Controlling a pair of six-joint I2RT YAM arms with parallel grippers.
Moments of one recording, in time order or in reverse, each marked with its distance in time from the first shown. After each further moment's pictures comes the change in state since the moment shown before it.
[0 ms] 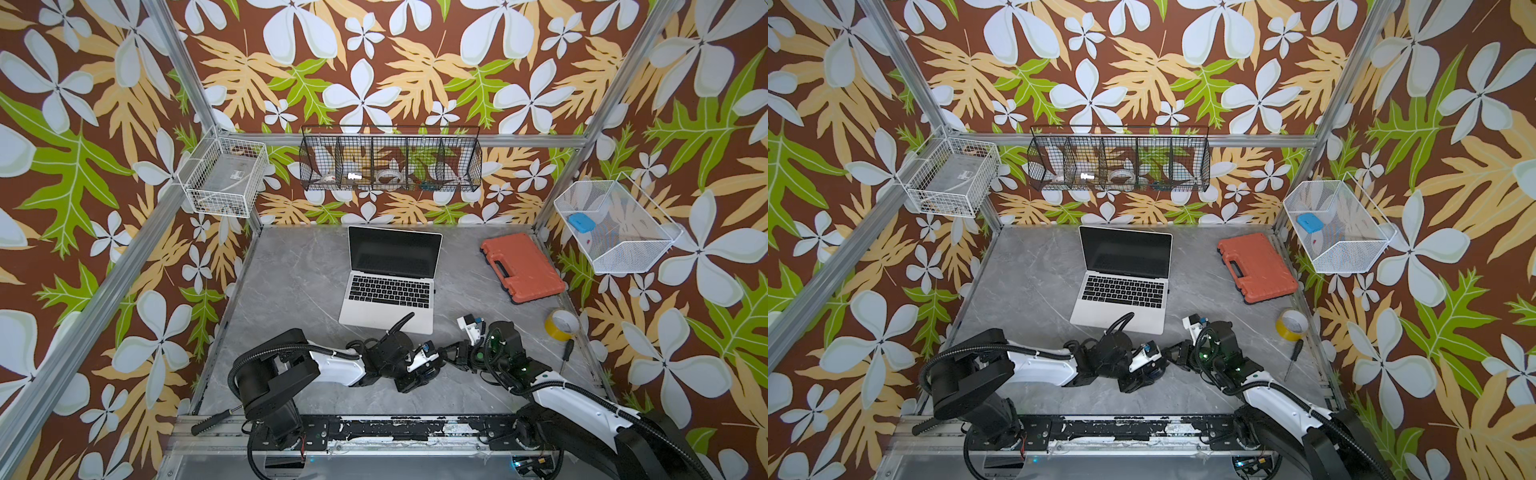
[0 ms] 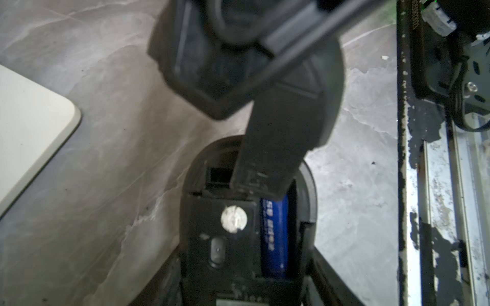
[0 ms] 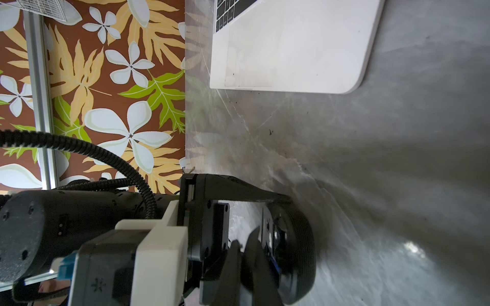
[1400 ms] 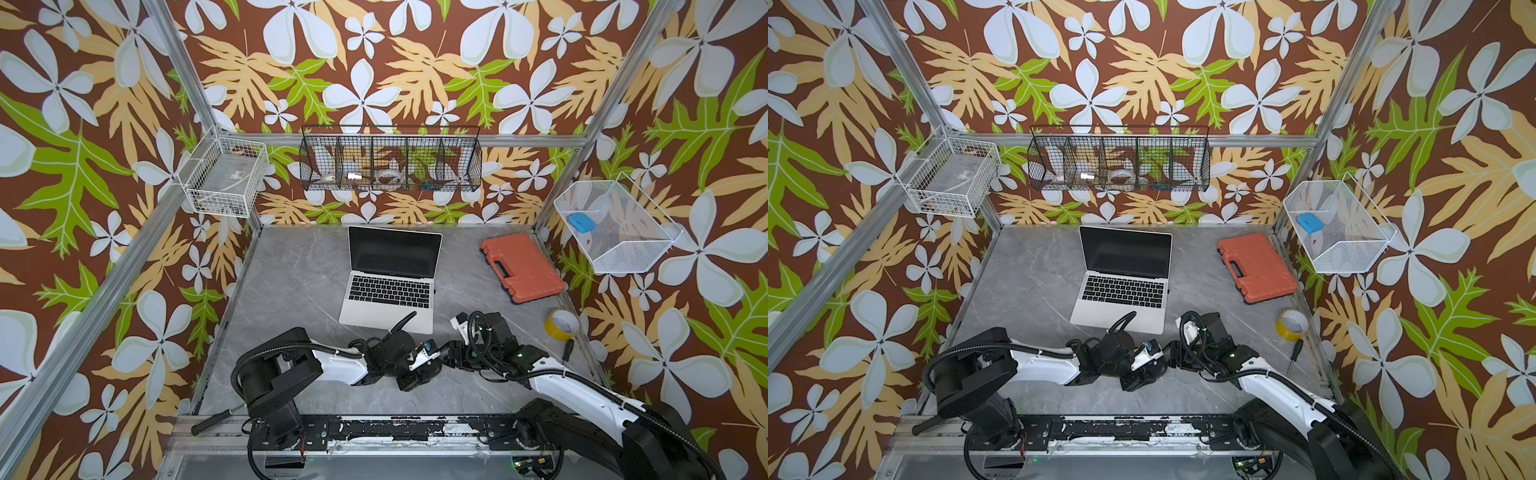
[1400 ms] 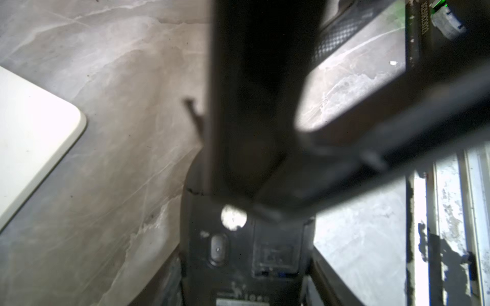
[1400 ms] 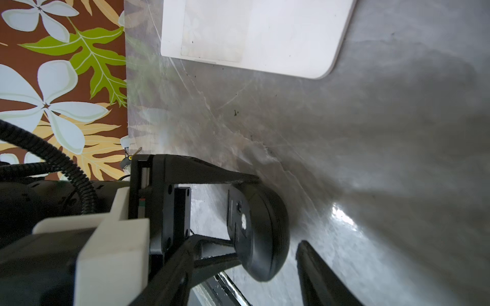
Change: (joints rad) left arm 0.000 0.012 0.021 -0.011 -0.018 -0.009; right arm 0.068 0.015 0.194 -0.451 0.150 -0.266
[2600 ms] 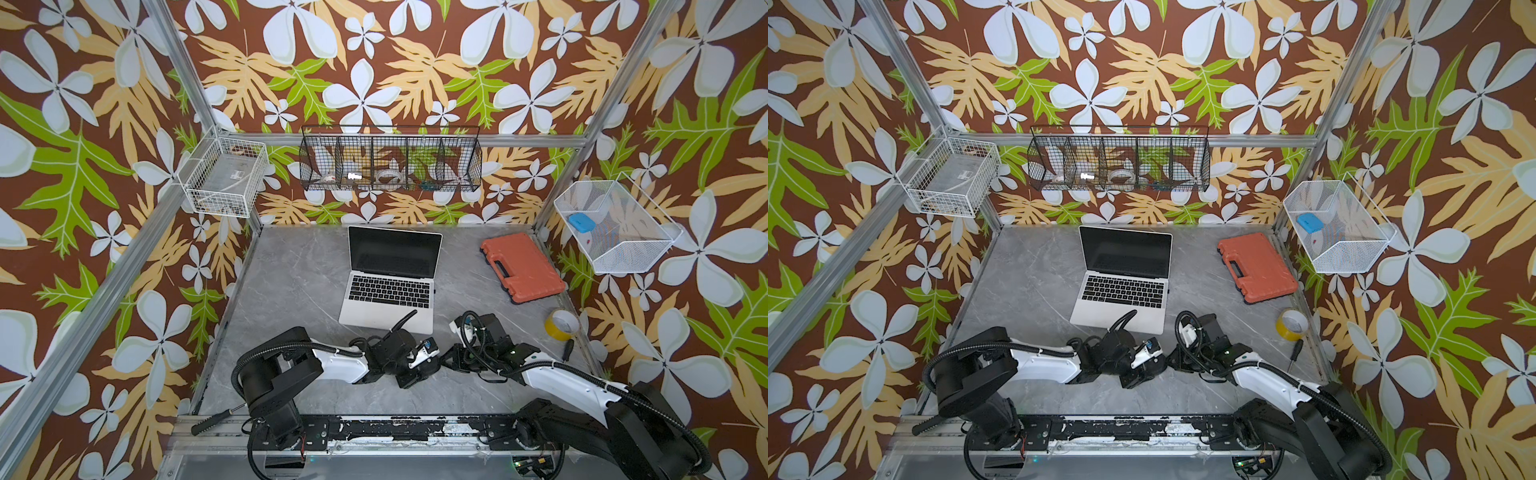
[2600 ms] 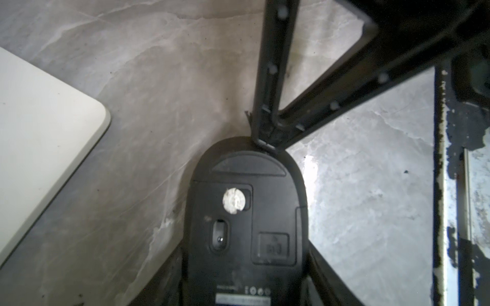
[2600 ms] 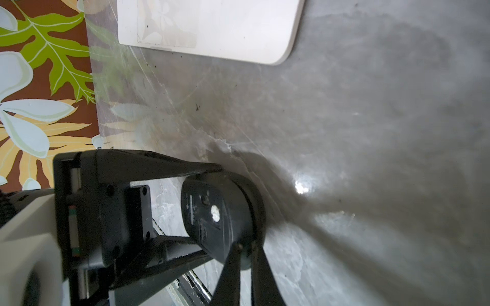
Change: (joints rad) left arm 0.002 0.008 0.016 -0.030 -0.042 0.016; right arm 0.004 0.154 -0.019 0.074 0.014 -0.029
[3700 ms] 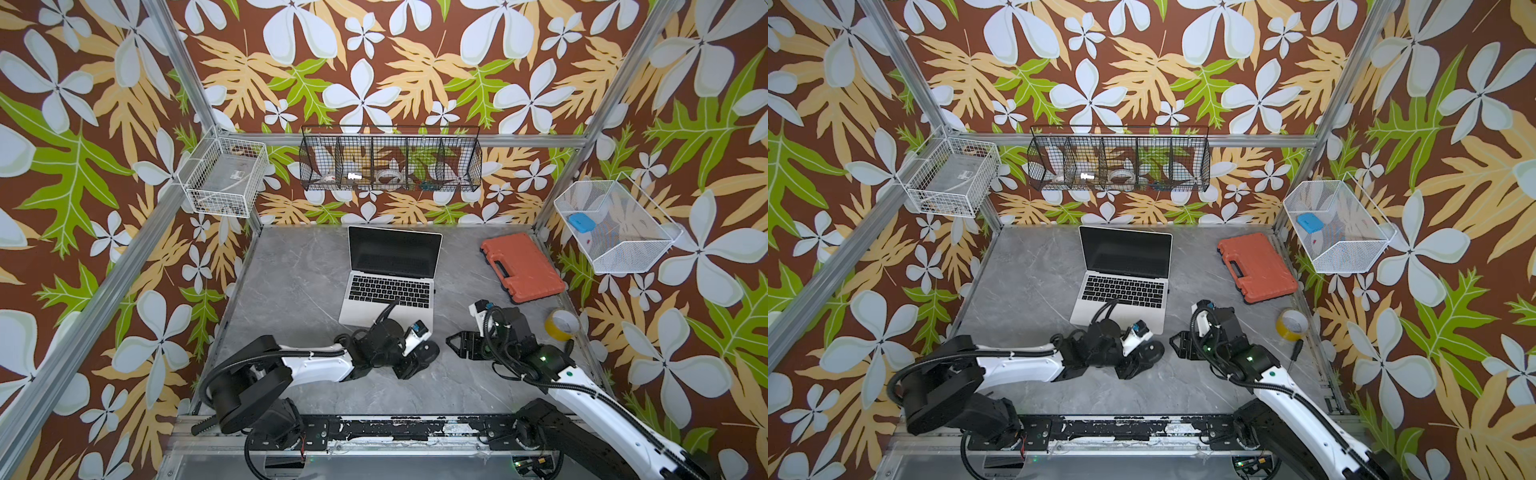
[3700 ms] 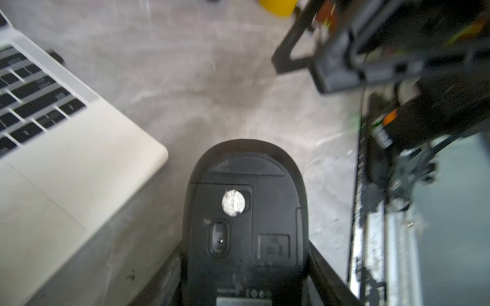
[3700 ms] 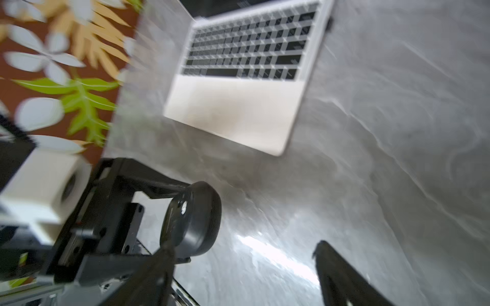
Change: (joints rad) left arm 0.154 -0.273 -0.071 0.115 0.212 -0.269; right arm -0.043 -0.486 0.081 -0.174 0.169 -0.091
